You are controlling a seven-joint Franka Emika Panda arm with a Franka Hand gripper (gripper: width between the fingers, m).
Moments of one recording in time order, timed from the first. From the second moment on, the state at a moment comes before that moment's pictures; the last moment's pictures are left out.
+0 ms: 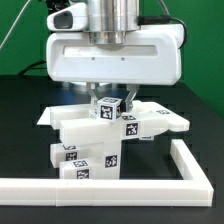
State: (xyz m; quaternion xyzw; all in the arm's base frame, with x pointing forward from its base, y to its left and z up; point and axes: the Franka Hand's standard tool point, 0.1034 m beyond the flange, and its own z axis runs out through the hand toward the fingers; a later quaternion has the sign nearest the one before) arm 0.593 0.013 0.109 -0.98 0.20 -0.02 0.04
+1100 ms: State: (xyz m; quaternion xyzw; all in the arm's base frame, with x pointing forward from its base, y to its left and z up) arm 0.617 -0.011 0.110 -0.97 0.24 -0.04 0.03
